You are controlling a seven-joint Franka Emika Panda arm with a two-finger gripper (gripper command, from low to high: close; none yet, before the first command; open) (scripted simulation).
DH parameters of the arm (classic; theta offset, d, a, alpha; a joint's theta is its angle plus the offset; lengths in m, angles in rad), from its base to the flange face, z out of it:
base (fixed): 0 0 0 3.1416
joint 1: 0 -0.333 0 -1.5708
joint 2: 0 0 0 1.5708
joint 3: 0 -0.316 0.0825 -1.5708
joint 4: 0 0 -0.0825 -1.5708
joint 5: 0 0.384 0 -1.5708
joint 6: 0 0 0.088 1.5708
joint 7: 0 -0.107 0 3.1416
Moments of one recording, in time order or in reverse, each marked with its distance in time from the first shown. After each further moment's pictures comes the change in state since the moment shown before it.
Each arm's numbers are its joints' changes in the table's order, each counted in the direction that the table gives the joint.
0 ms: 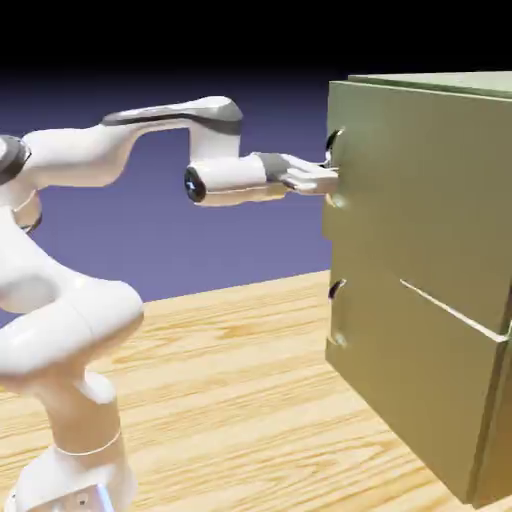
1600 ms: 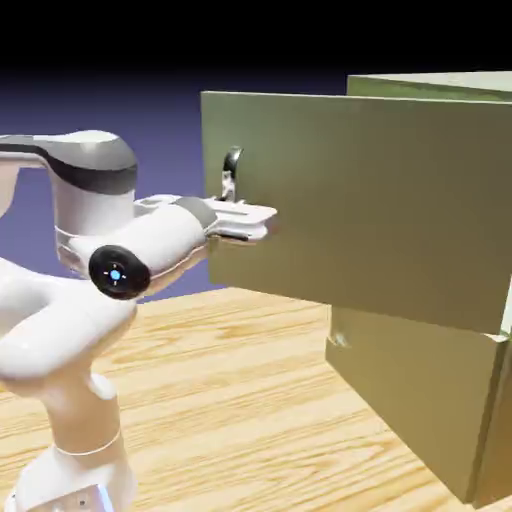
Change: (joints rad) arm -0.111 0.112 1.353 -0.490 -1.358 1.251 -0.012
